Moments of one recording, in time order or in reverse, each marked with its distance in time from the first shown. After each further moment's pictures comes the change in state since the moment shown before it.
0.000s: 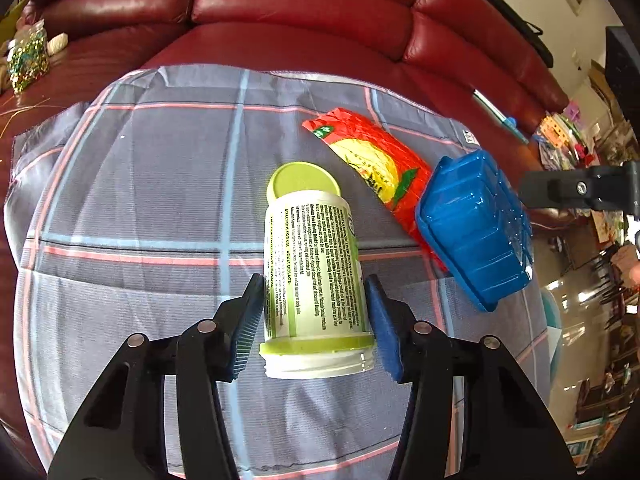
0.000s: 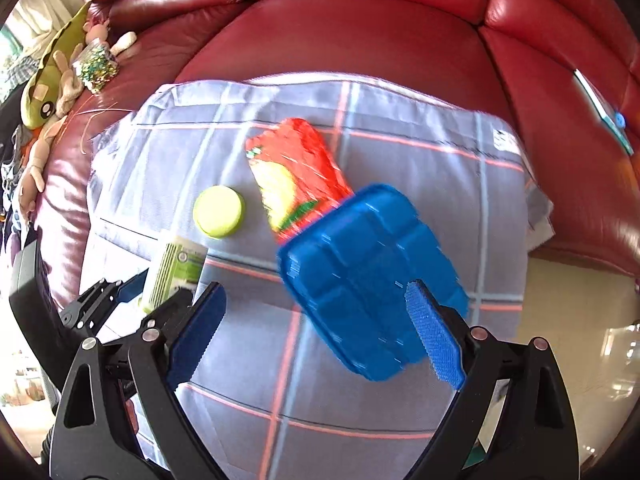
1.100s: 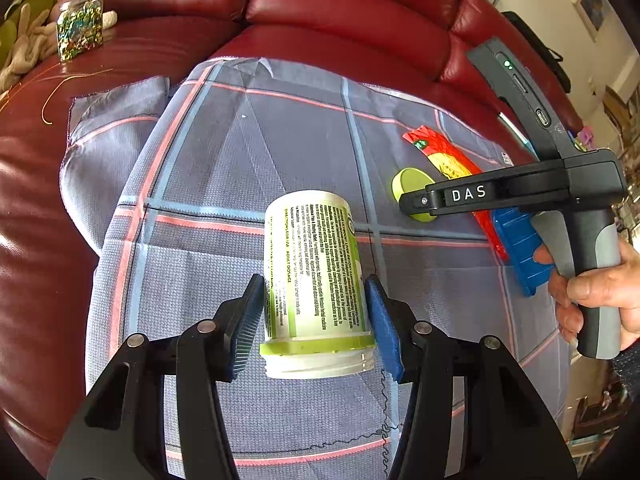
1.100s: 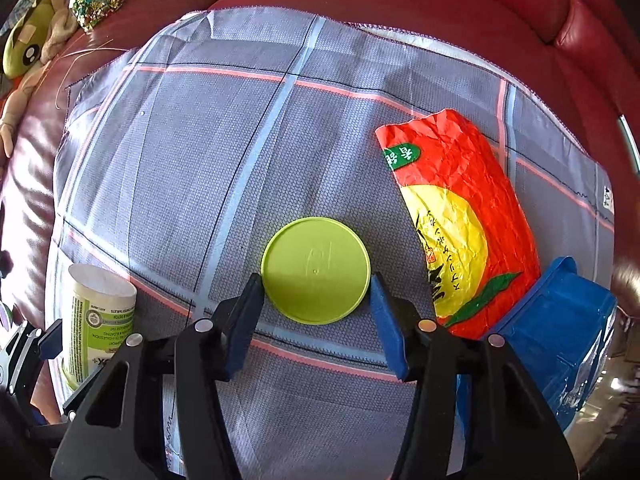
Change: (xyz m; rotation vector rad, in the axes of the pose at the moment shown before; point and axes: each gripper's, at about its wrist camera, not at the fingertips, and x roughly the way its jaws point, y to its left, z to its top) left arm -0.029 0.096 -0.017 -0.061 -0.029 0.022; right arm 0.127 0.111 0.036 -0.108 0.104 -0.073
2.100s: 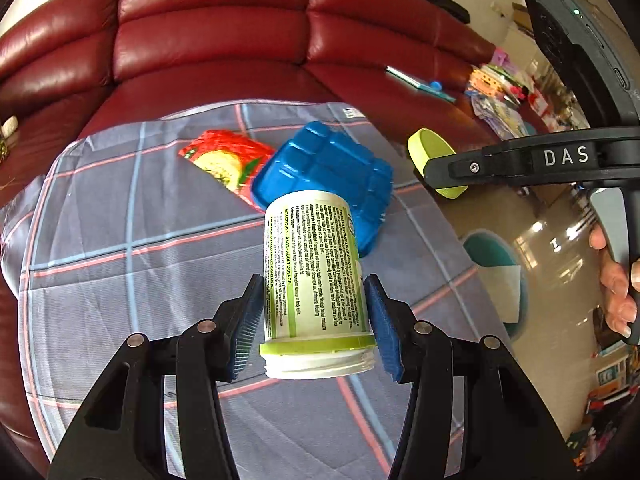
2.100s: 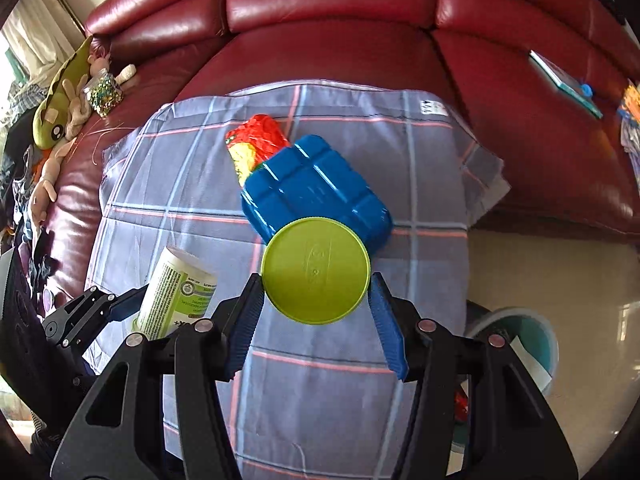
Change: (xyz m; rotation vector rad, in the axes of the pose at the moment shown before) left arm -0.038 -0.221 -0.044 0.340 -0.011 -0.134; right arm -0.169 -0.175 -0.181 0.207 -0.225 0.068
